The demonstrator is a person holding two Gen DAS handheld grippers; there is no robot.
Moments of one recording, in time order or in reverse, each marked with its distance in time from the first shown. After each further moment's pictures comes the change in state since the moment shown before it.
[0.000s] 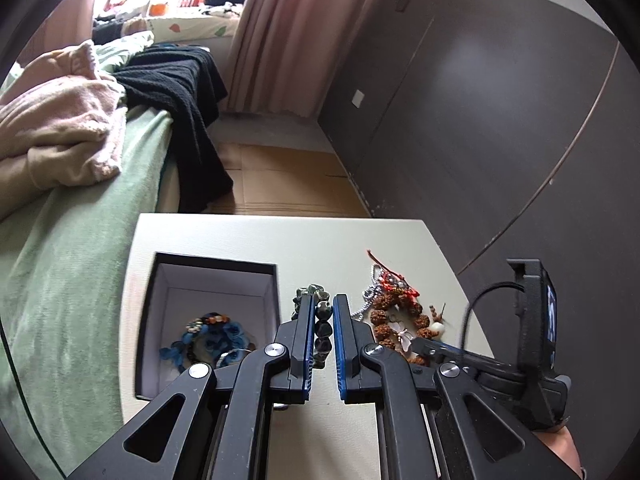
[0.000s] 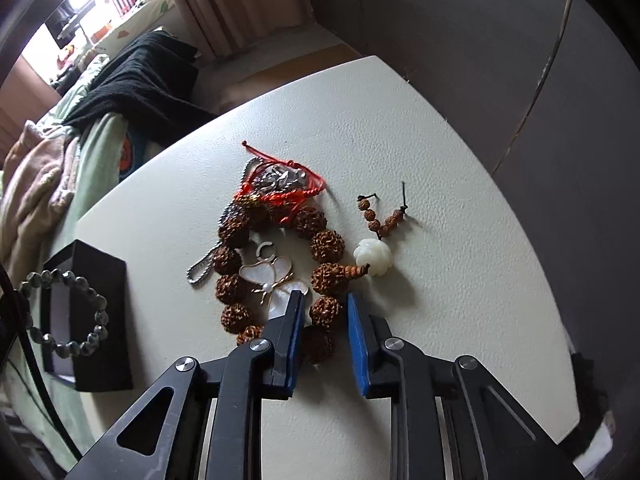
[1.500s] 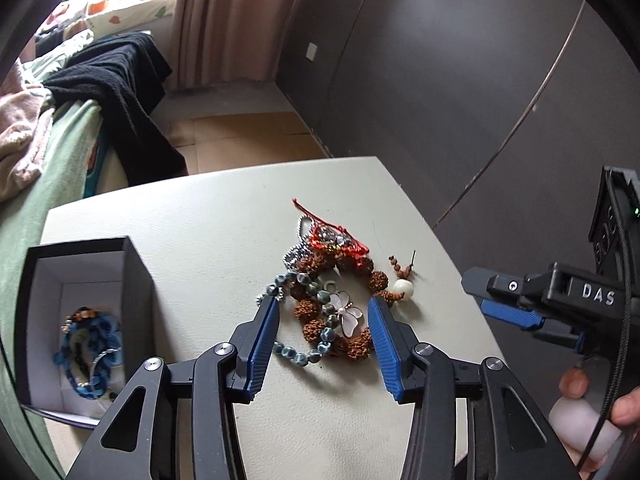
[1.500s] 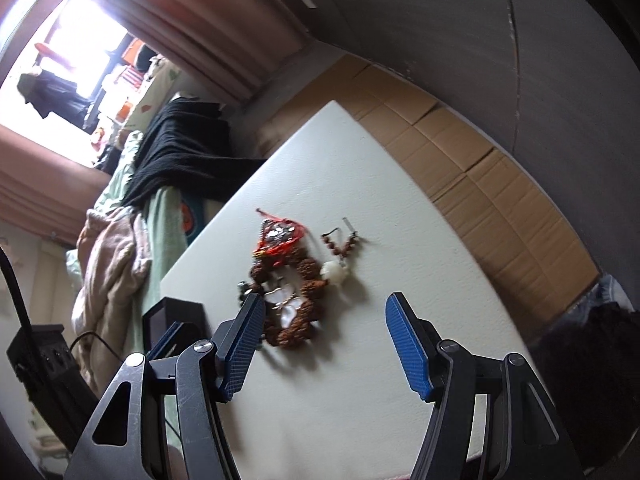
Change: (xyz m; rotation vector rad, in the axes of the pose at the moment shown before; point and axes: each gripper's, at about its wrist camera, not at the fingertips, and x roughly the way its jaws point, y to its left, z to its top) left arm 0.082 -0.077 -0.027 0.154 0.159 -0.049; right arm -0.043 -0.070 0.012 0.234 -0.049 0.246
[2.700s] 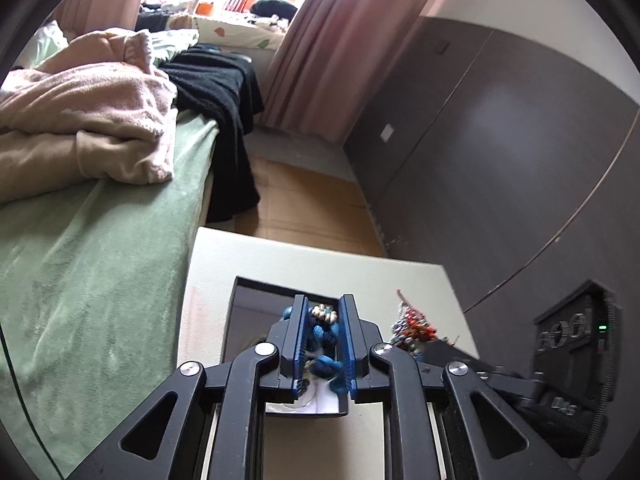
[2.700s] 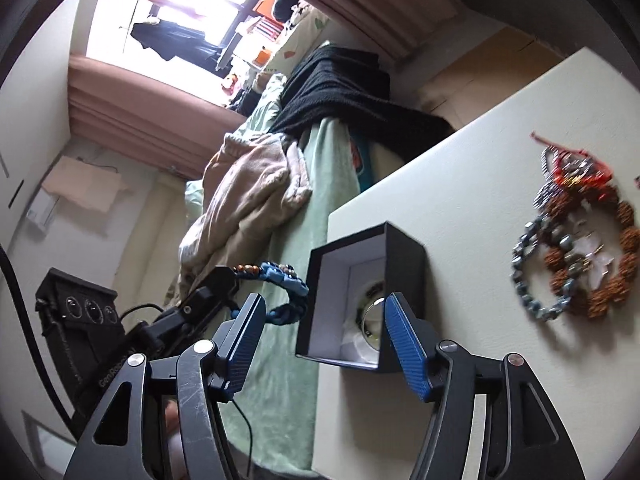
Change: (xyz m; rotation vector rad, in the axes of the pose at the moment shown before) left arm -0.126 0.128 0.002 -0.292 -0.219 0.067; right arm 0.052 0.153 -0.067 -0.220 0.080 0.502
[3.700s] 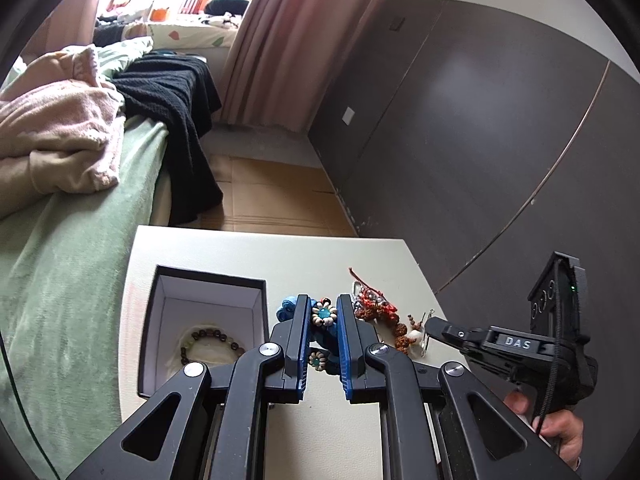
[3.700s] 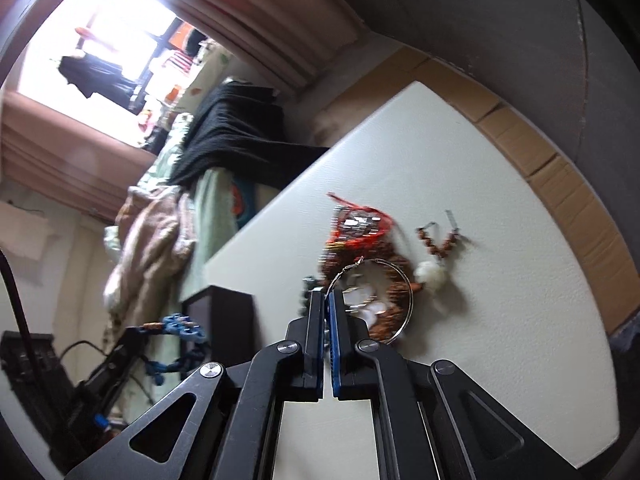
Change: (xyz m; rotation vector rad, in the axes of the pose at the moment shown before) left arm 0.006 -0.056 -0.020 0.110 0.008 -0.084; right arm -0.090 -0.091 0.028 0.115 -0.069 -0.245
